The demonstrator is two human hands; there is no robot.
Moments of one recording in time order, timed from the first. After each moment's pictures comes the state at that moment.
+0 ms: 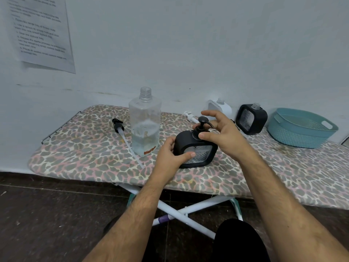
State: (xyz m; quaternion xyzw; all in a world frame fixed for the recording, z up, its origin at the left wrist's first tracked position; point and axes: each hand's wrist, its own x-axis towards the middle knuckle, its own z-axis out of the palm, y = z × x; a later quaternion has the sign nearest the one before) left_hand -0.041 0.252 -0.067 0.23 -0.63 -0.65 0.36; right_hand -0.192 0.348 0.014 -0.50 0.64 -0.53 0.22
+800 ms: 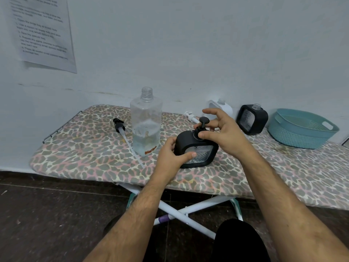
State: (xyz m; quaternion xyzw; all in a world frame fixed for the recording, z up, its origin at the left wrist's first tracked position) left_hand -0.042 0.252 -0.067 0.24 -0.63 -0.64 0.36; right_hand -0.188 0.348 0.023 -0.51 0.67 -0.51 0.19
